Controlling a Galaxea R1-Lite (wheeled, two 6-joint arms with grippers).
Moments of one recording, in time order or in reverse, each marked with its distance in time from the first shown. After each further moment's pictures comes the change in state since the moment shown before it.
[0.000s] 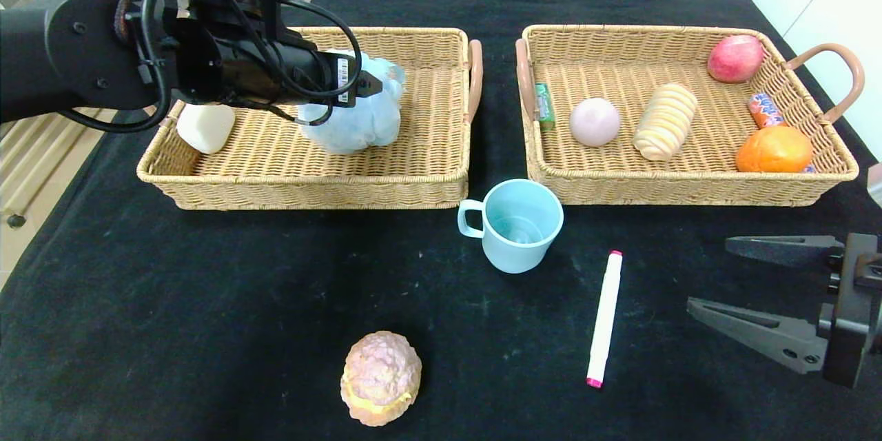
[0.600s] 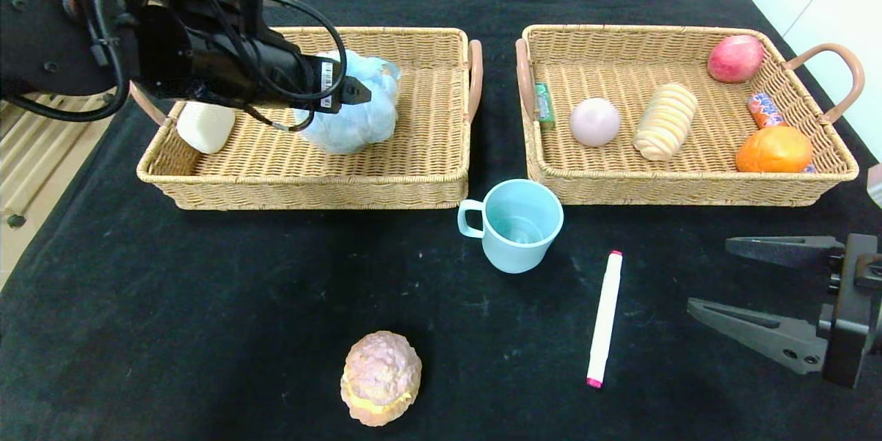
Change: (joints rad) left arm 0.001 -0.054 0.012 0.118 0.039 0.004; right arm -0.002 0.000 0.002 0.000 0.000 0.000
